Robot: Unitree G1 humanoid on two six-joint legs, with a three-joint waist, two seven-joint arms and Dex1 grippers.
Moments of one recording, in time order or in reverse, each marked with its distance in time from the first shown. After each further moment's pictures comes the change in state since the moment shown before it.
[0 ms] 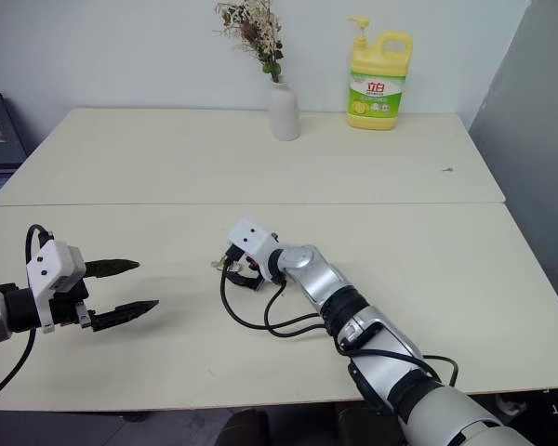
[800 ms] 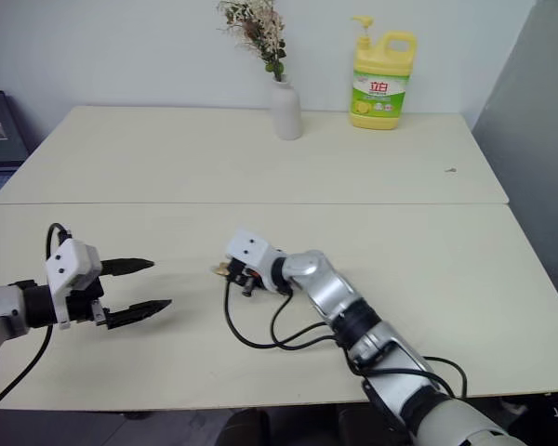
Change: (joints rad) left arm -0.055 -0.029 -0.086 -0.030 -0.006 0.012 0.001; right arm 0.234 -0.198 0.052 -0.539 -0.020 0.204 0.219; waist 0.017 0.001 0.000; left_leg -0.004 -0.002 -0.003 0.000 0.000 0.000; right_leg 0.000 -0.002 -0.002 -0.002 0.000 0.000
